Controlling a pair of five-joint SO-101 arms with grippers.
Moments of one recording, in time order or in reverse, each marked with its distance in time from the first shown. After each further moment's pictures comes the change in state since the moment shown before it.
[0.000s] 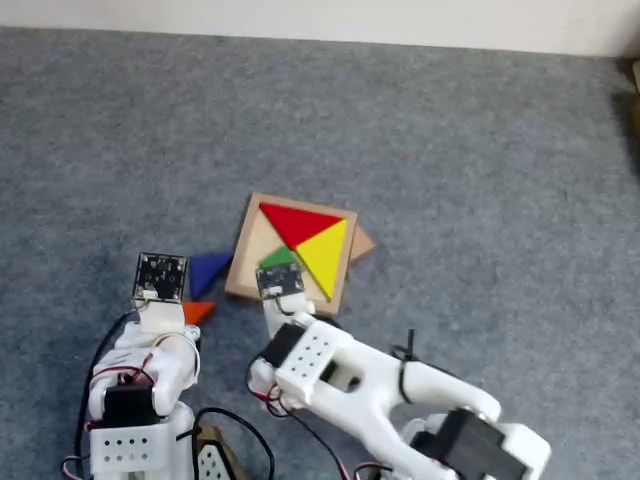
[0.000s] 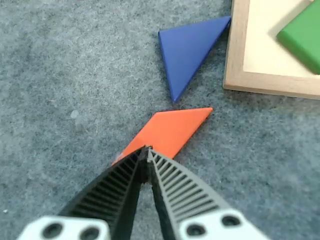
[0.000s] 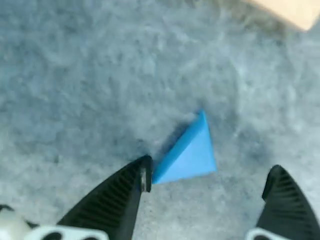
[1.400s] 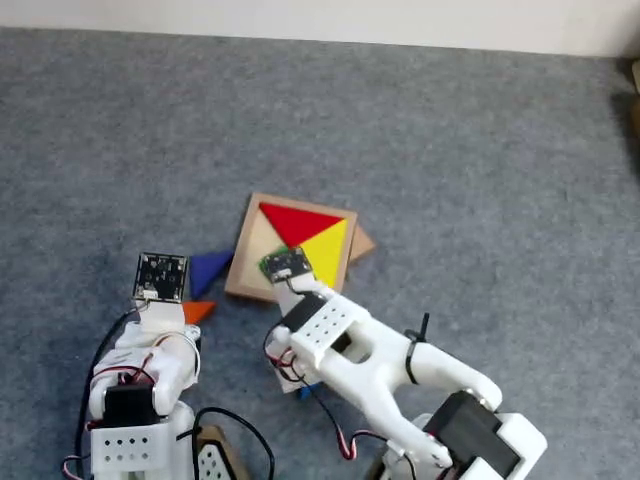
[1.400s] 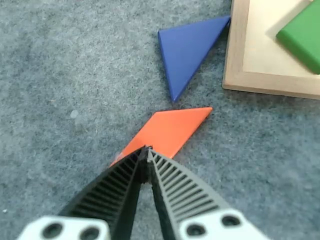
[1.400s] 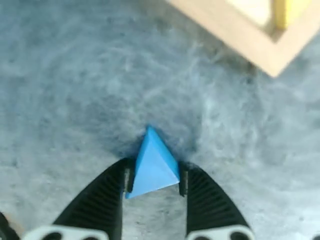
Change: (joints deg) left arm 0.0 0.0 0.0 0.0 0.0; right arm 11.2 3.3 -1.1 0.6 19.6
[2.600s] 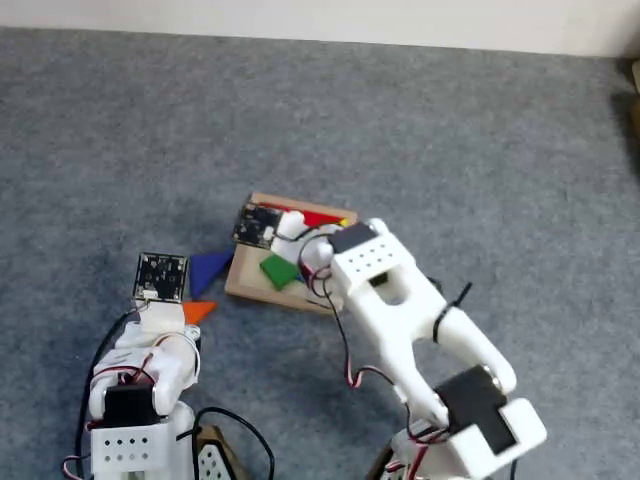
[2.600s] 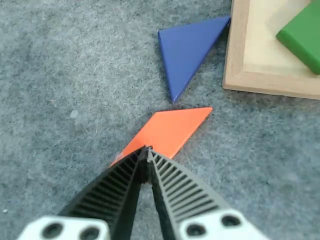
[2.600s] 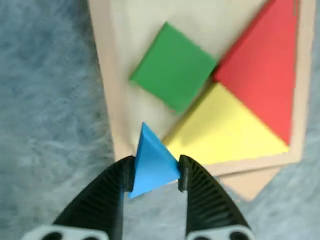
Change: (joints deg) left arm 0.0 0.0 0.0 0.0 0.0; right arm 17.8 3.3 -17.0 -6.4 70.0
